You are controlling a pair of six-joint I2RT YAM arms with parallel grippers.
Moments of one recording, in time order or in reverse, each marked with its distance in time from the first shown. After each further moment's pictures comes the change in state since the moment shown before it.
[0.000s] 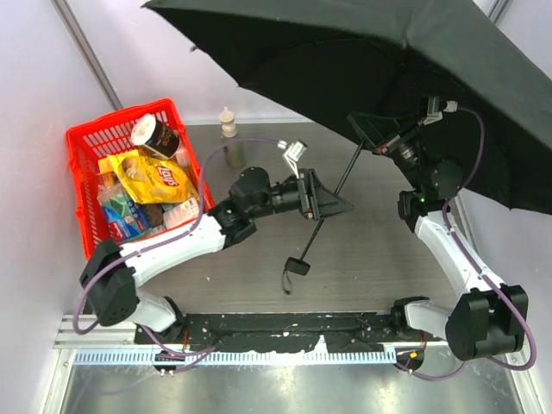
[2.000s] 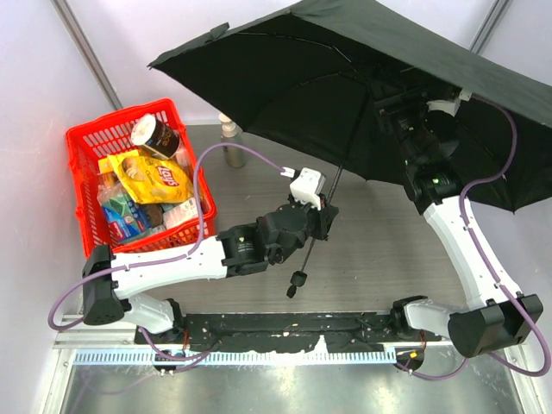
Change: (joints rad) left arm -0.360 0.011 0.127 -0.401 -0.935 0.453; right arm 0.080 0.012 0.365 -0.861 0.631 -0.301
